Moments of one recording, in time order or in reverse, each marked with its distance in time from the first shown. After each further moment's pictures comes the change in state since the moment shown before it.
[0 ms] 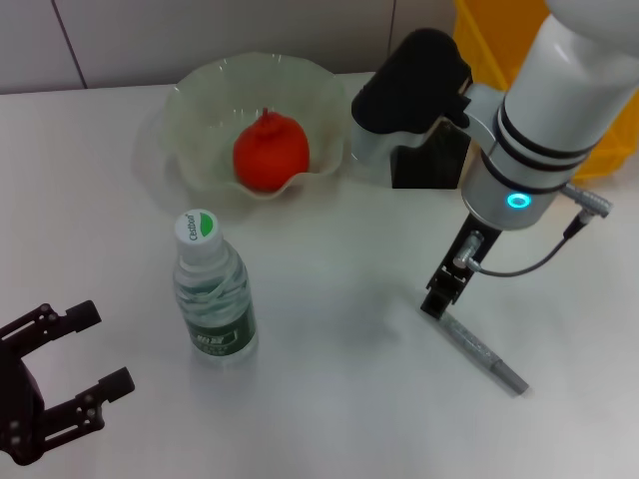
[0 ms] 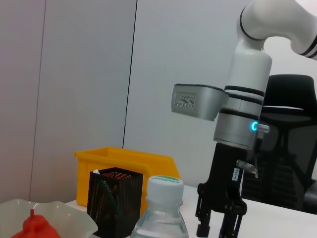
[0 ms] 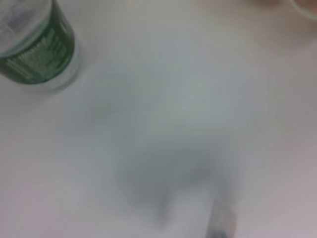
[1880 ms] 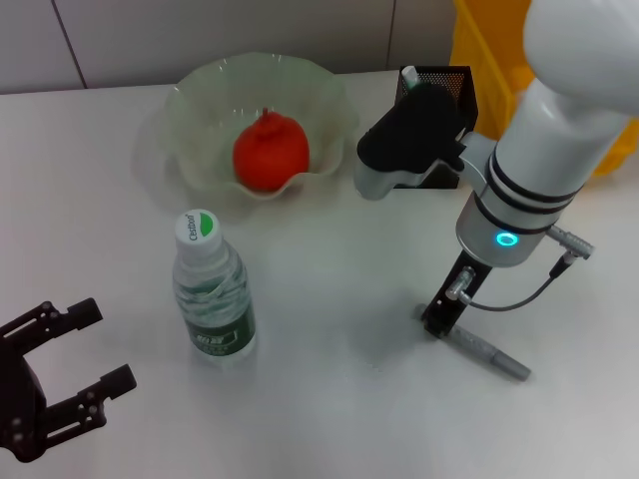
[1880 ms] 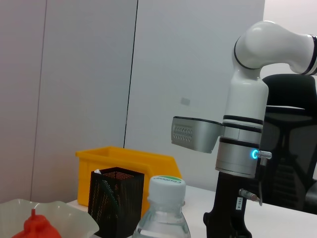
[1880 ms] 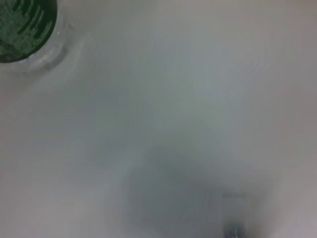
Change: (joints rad) left arm -0.004 -0.003 -0.005 -0.001 0.004 -0.005 -0.001; right arm -0.009 -0.002 -0.042 0.180 0.068 0.145 -0.001
